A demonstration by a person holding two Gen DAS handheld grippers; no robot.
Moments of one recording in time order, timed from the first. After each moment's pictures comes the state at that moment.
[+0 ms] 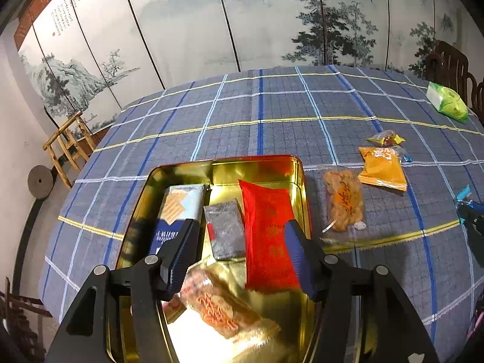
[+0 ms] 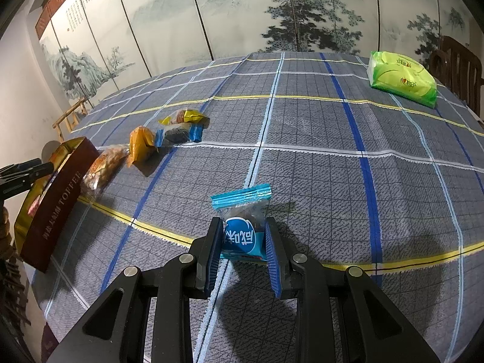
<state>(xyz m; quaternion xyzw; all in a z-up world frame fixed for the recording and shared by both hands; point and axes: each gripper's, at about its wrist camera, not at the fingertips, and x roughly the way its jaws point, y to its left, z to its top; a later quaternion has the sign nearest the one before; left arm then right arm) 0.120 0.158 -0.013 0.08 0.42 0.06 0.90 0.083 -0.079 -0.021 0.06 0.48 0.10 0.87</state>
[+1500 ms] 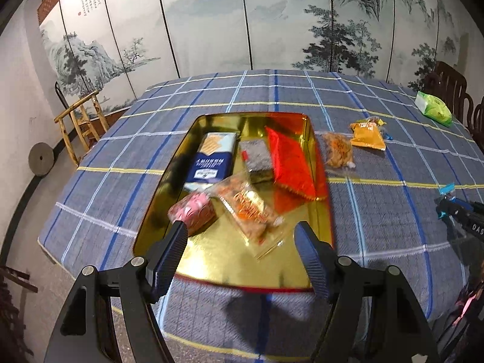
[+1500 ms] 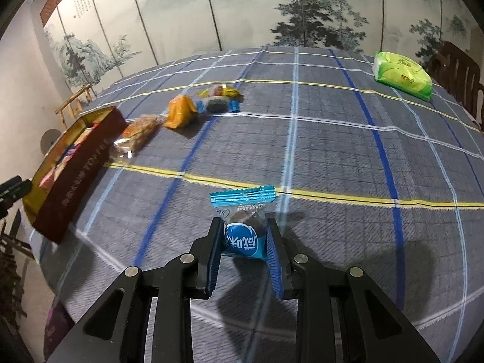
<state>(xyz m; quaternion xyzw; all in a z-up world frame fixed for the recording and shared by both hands) 0.007 0.190 -0.009 0.03 0.41 0.07 0.91 0.022 -0.039 0.001 0.04 0.49 0.11 0.86</state>
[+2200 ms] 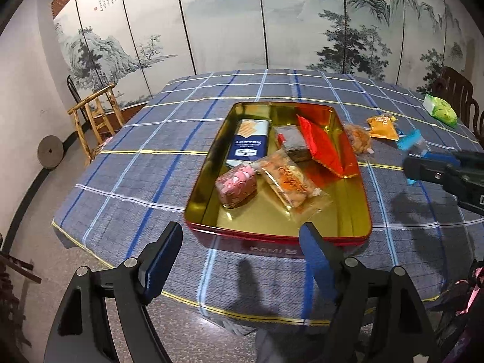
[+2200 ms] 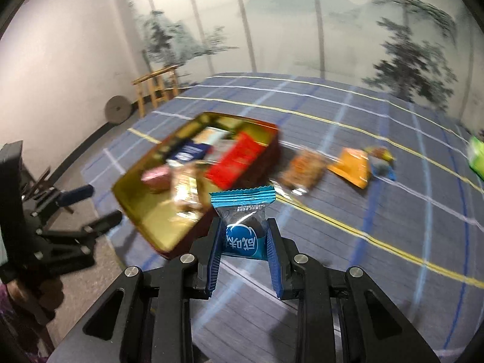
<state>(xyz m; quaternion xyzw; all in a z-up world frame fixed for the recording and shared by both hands) -0.035 0.227 -0.011 0.02 0.40 0.10 0.91 0.017 0.130 0.066 -0.01 0.45 0.30 0.84</state>
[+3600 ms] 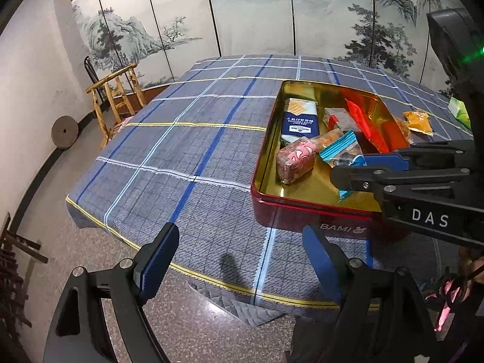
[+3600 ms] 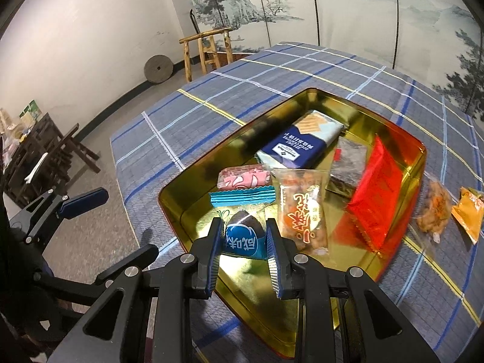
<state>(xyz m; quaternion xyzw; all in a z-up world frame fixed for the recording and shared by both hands) -0.049 0.280 -0.031 0.00 0.42 0.14 0.90 0.028 0.274 0.028 -0.06 0.49 0.38 0.78</state>
